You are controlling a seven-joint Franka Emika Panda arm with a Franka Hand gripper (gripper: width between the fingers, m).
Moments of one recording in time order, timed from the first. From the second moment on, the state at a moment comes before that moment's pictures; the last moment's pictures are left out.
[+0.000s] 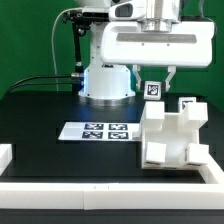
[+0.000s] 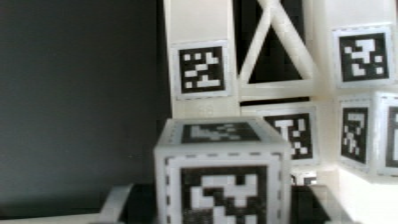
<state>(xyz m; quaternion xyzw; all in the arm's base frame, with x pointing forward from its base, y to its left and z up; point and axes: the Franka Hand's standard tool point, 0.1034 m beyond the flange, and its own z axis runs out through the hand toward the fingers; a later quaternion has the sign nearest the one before) 0.460 0.066 0.130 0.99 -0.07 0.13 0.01</state>
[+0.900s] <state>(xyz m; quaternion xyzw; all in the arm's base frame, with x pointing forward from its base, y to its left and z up) 0.479 0.075 0.125 0.99 -0.05 0.13 0.00</state>
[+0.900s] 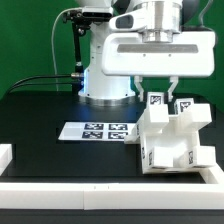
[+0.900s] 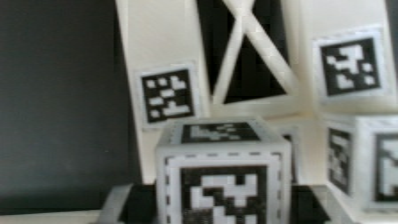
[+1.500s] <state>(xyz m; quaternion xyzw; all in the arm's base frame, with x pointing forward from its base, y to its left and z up) 0.544 0.061 0.143 0.99 -0.02 0.13 0.02</state>
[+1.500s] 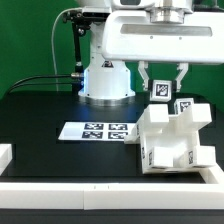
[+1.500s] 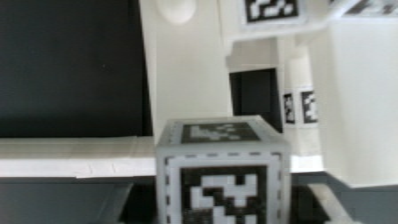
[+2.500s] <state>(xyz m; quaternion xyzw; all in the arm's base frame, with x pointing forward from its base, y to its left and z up) 0.587 0.041 0.129 0.99 -0.04 0.15 0.02</state>
